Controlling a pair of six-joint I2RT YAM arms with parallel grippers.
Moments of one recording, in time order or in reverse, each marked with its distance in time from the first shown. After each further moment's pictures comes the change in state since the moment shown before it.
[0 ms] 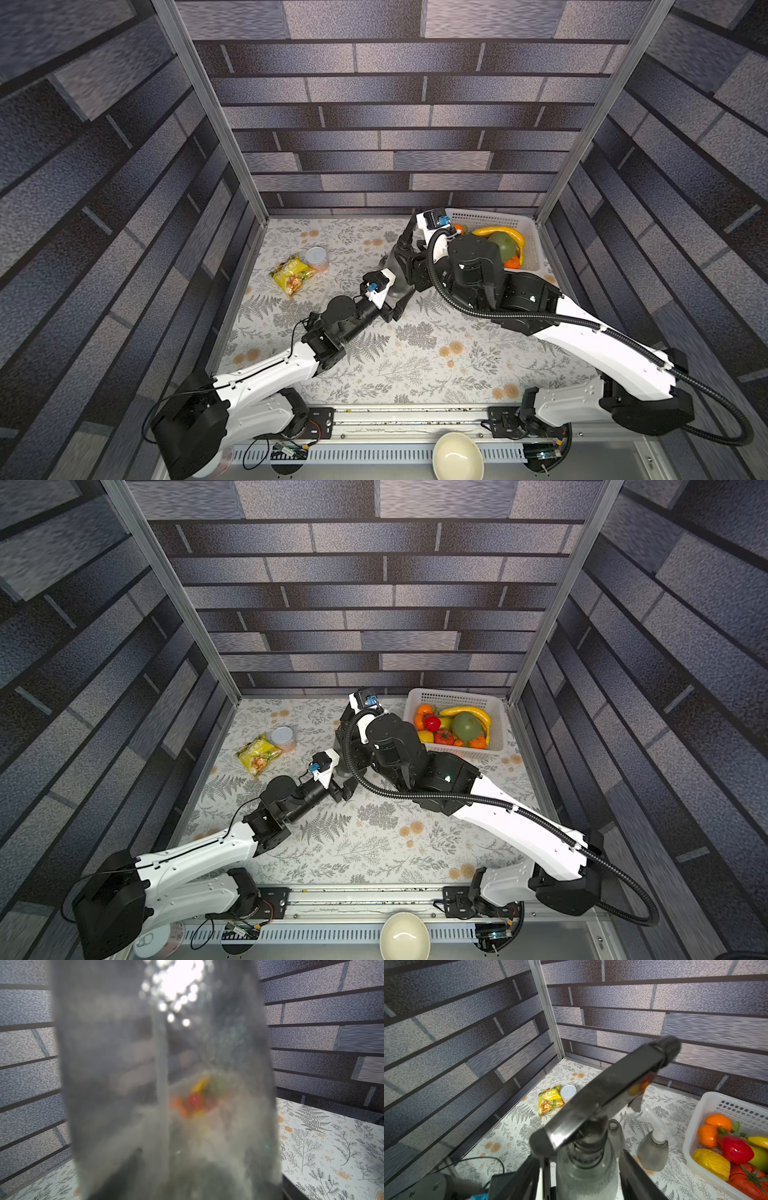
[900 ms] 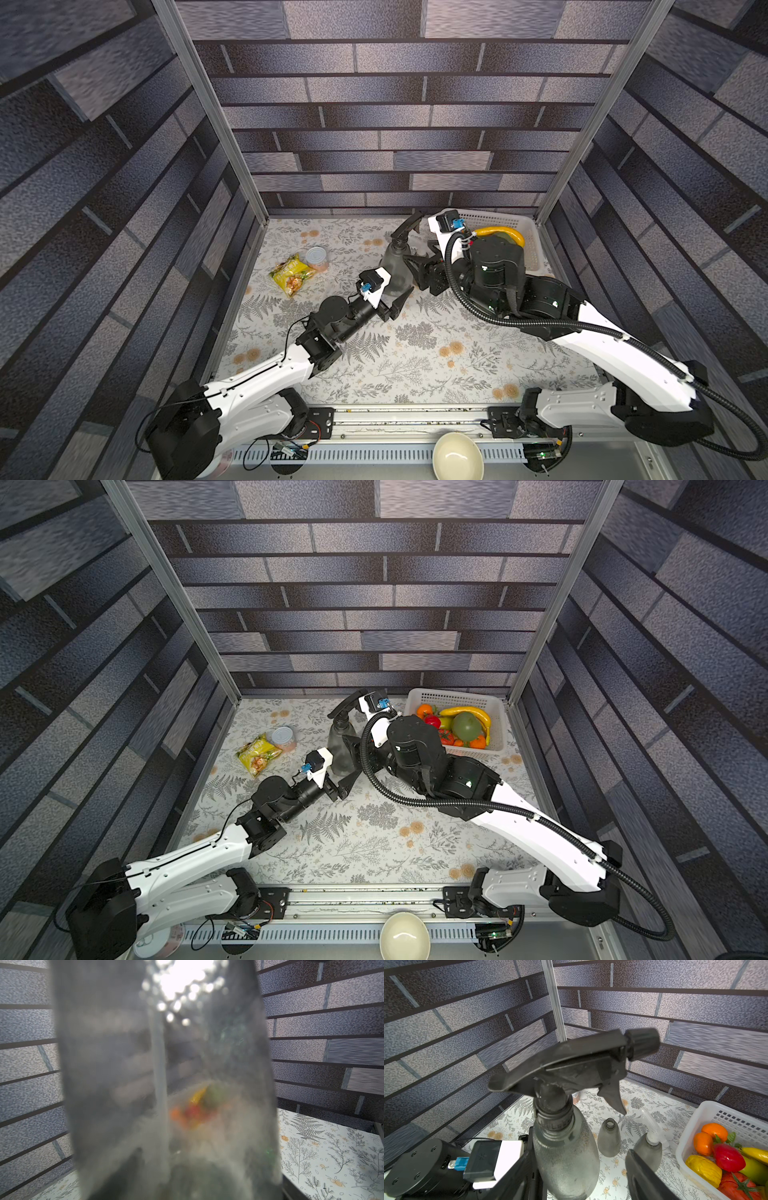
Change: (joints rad) left arm 0.004 -0.048 0.000 0.003 0.045 -0.001; right arm -0.050 -0.081 -0.055 0.006 -0.068 -0.078
